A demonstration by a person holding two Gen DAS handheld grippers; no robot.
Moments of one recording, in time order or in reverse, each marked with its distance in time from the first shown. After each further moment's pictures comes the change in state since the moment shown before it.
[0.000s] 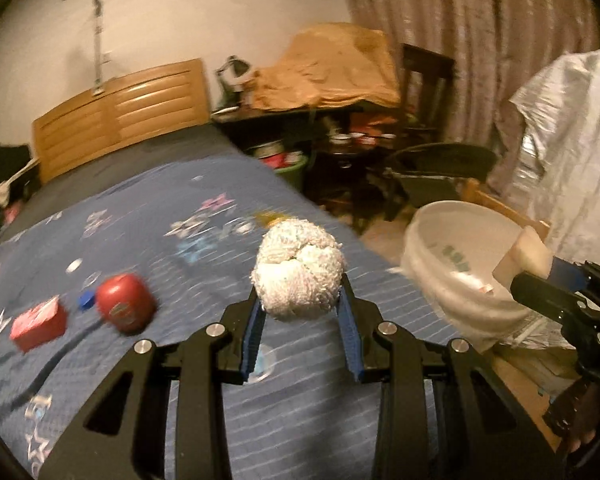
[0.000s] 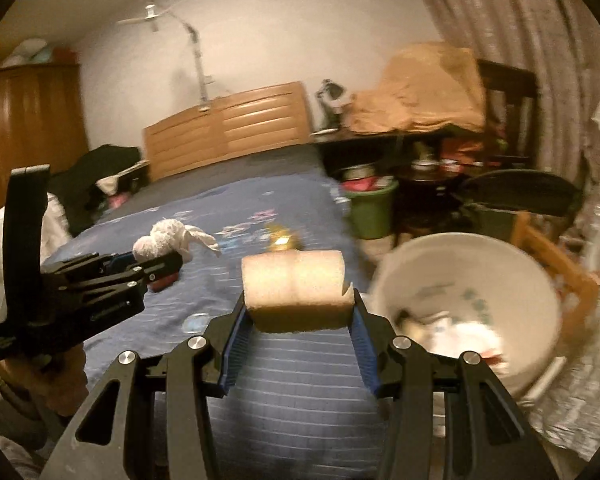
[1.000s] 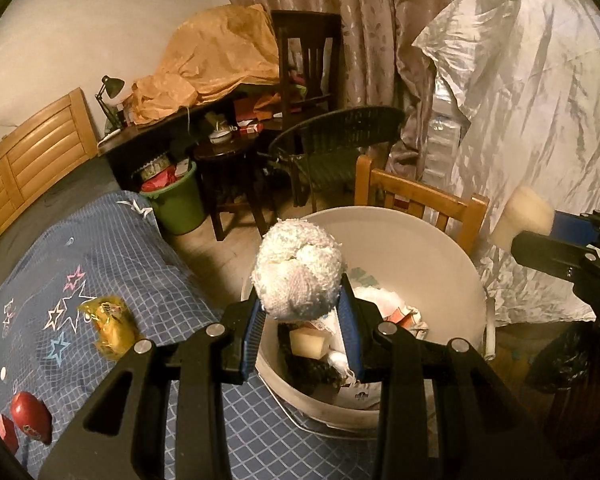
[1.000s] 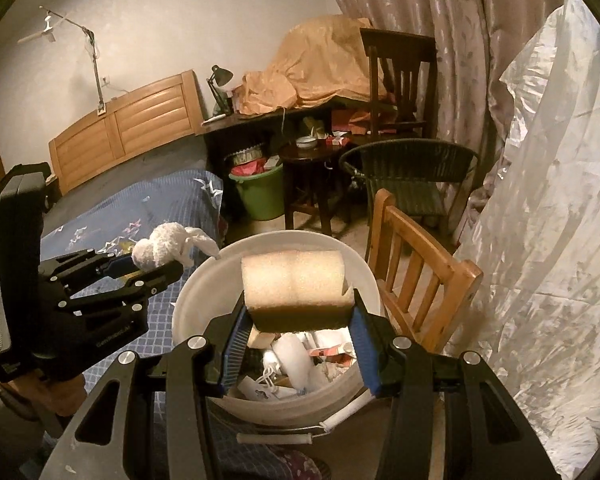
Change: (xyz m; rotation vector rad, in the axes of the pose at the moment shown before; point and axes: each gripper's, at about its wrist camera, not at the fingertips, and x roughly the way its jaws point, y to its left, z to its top) left arm 0.097 -0.167 0.056 0.255 0.080 -0.236; right arm -0.020 -0.186 0.038 0.139 0.101 -0.285
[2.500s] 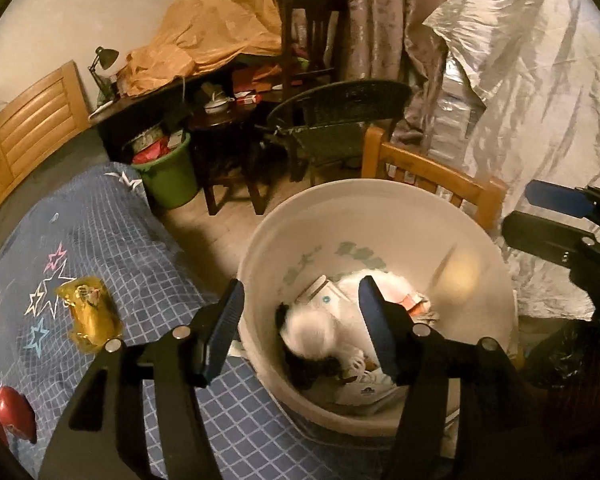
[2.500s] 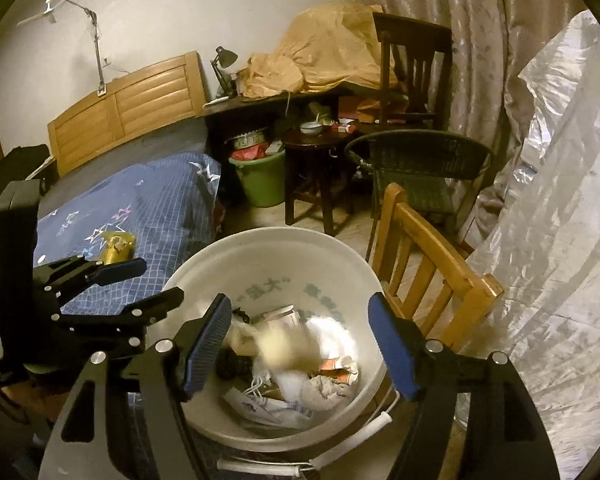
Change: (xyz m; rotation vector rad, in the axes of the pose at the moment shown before) left arm 0.041 0.015 -0.009 -0.040 0.091 -0.023; right arm 0.052 0.001 0.014 -0.042 0.053 0.009
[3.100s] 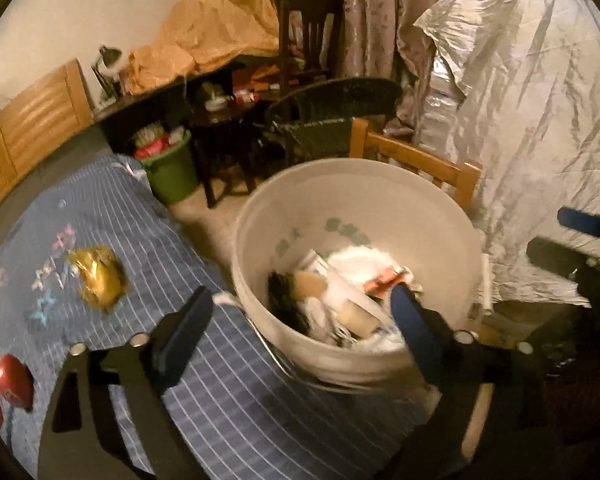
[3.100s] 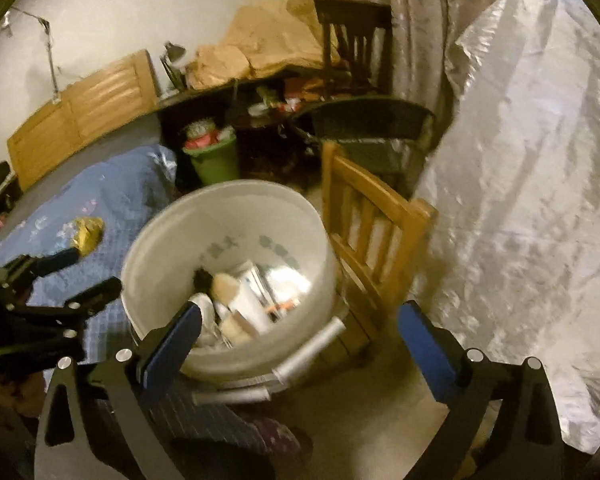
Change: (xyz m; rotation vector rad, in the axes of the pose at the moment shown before) left arm -0.040 -0.010 -0.031 -0.011 0.015 -0.044; right arm -0.042 -0.014 -0.060 0.112 0.077 -0.176
